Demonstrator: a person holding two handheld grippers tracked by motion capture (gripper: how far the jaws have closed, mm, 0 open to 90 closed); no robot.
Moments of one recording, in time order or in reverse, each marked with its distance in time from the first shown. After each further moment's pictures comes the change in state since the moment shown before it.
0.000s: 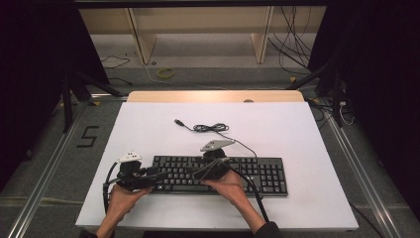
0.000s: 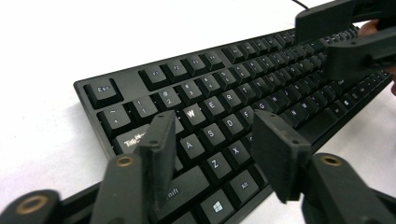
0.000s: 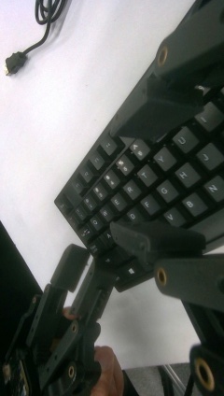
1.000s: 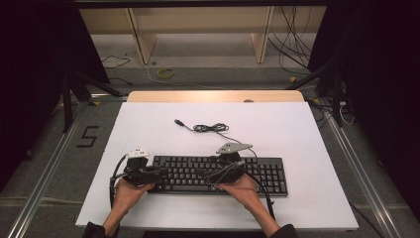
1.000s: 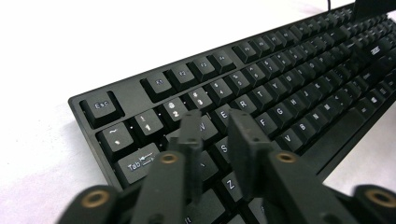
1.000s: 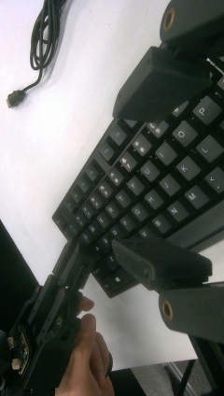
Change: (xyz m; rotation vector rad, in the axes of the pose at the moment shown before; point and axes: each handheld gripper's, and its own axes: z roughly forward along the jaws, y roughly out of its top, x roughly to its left) left arm 0.002 0.009 0.018 0.046 0.028 0.052; right arm -0.013 -0.017 -0.032 -0.042 -0.026 0.020
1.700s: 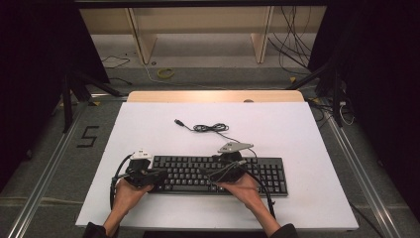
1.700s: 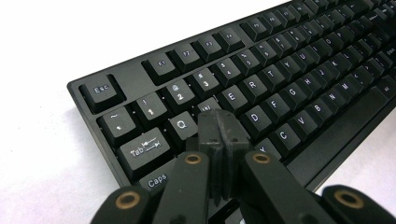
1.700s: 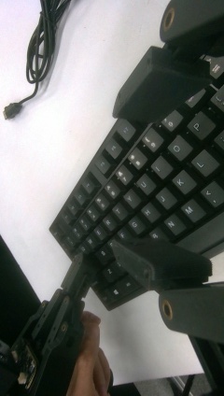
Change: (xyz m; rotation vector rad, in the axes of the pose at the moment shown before) left arm -0.002 -0.002 0.004 0.065 0.037 0.032; right arm -0.006 -0.002 0.000 0.007 -0.033 0.004
